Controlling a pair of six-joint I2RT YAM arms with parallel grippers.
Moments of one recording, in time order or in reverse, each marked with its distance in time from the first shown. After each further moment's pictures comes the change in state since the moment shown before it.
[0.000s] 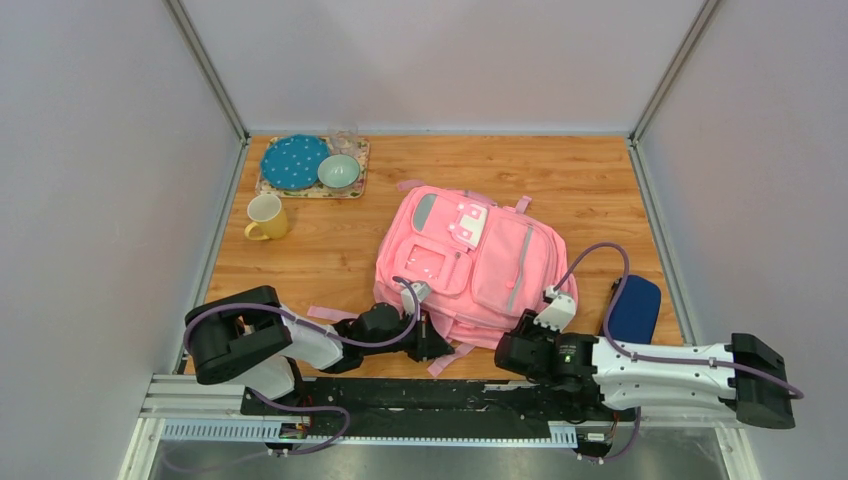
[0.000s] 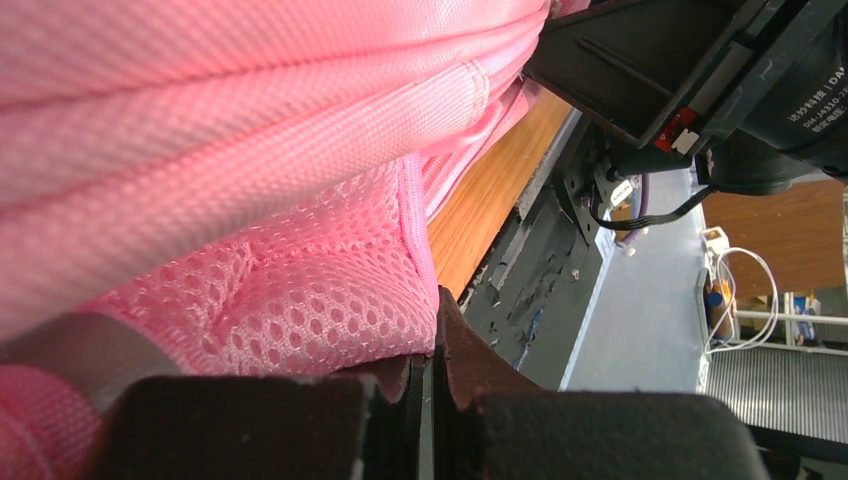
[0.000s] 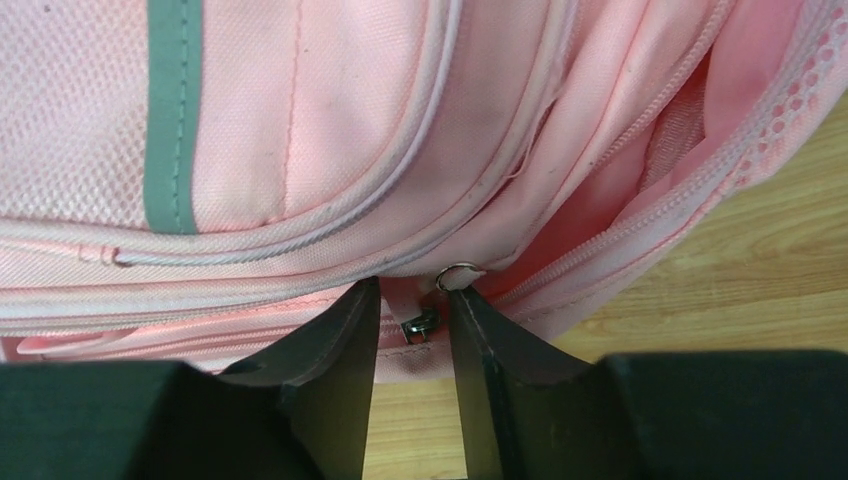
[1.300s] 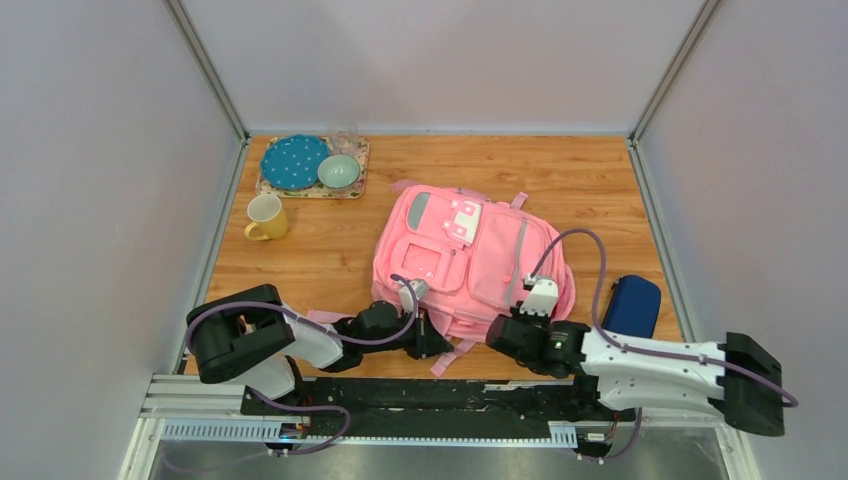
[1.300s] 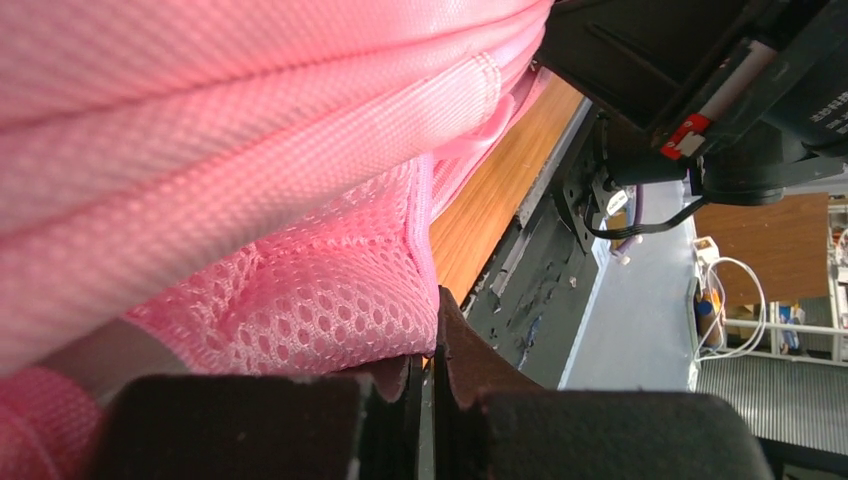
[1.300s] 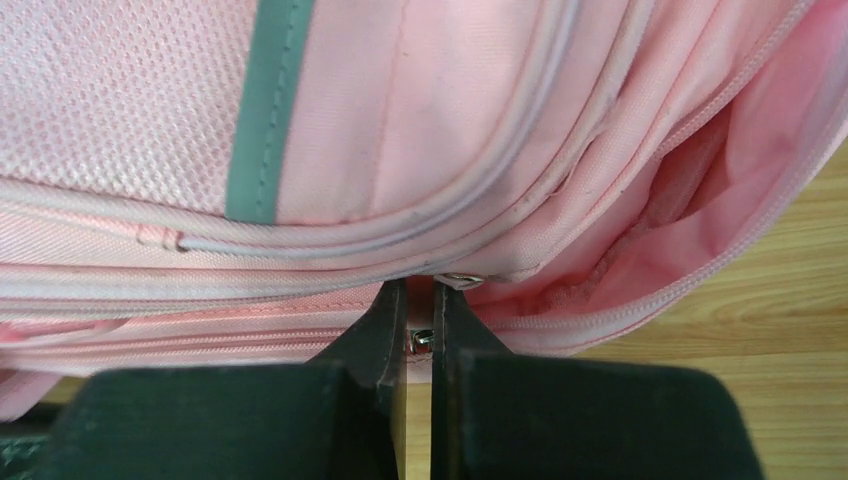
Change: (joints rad) left arm 0.029 0.013 -0.005 0.021 0.014 -0.017; right arm -0.119 0.182 0.121 0.071 -0.052 -0.343
